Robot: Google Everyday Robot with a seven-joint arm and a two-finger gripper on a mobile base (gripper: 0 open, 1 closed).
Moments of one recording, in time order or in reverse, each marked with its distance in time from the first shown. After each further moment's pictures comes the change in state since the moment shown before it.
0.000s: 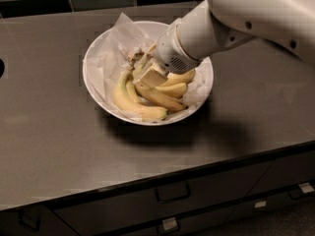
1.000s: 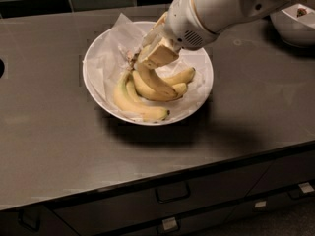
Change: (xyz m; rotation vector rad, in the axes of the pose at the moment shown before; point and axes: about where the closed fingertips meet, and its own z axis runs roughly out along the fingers) arm -0.033 -0.014 -0.054 0.058 -0.025 -0.087
